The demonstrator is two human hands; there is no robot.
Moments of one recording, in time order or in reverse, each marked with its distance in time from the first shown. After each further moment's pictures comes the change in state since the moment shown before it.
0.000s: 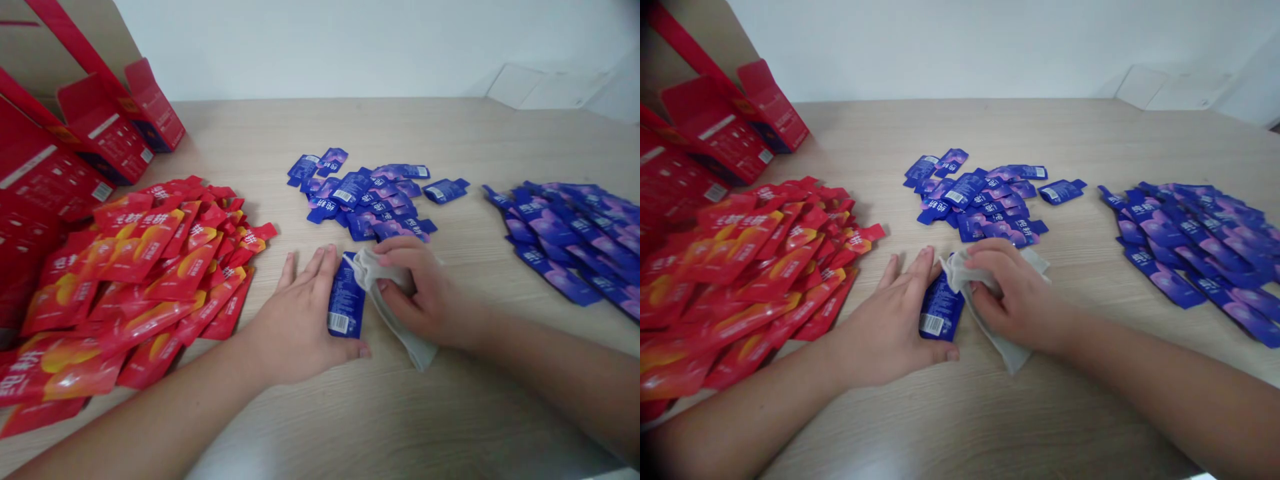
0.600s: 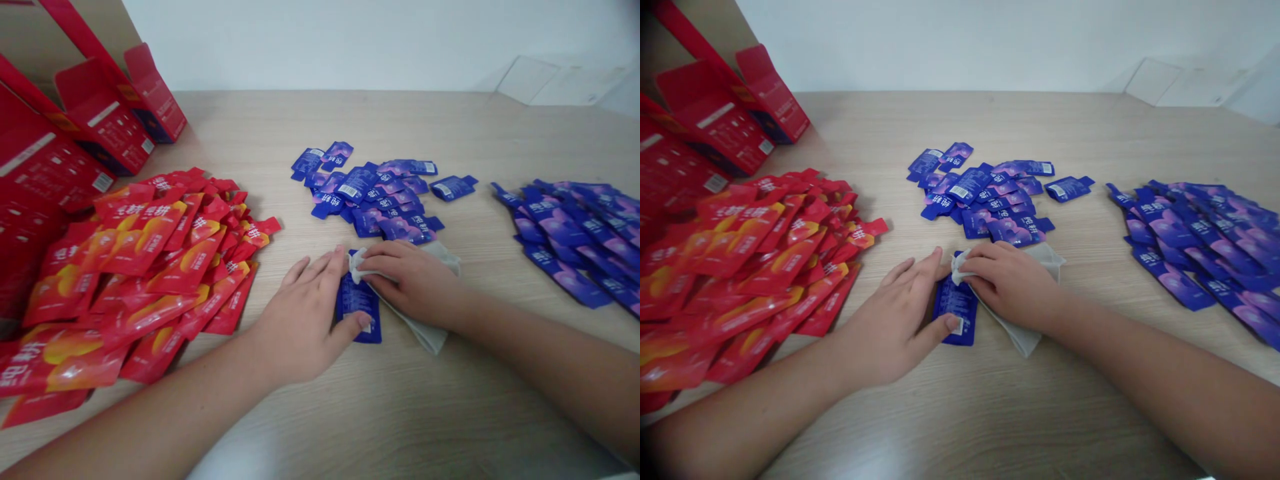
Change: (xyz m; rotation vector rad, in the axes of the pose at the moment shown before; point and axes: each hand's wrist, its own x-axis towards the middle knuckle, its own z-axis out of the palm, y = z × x) left_hand 0.000 0.006 -0.006 -0.044 -0.020 -0.016; right_hand 0.014 0.019 0.009 -0.220 -0.368 0.039
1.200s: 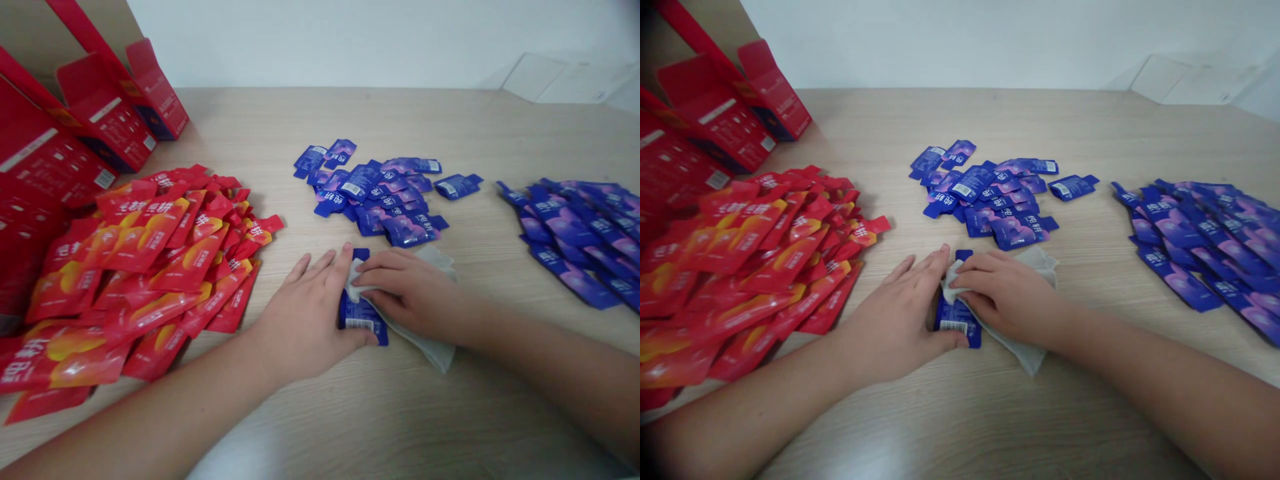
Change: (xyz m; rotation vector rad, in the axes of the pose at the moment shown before) left_hand 0.001 -0.001 0.007 0.029 0.037 -0.007; right_hand -0.002 -0.020 -0.004 0.105 -0.043 -0.065
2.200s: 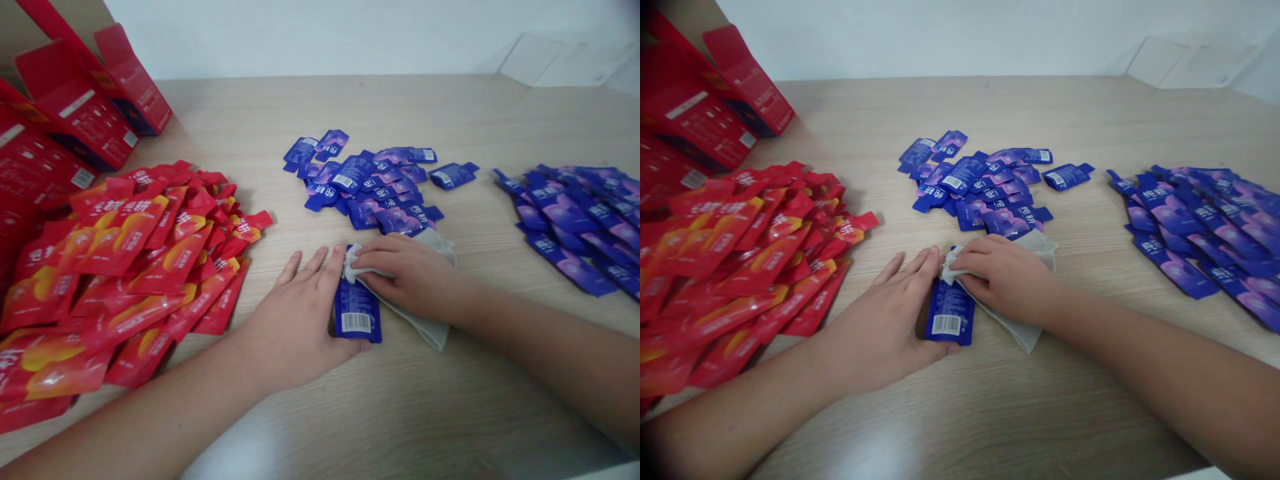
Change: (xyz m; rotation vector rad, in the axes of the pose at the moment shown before) left_hand -0.002 0.001 -0.002 0.046 -0.055 0.027; right_hand 0.004 0.020 0.000 -0.098 0.053 0.017
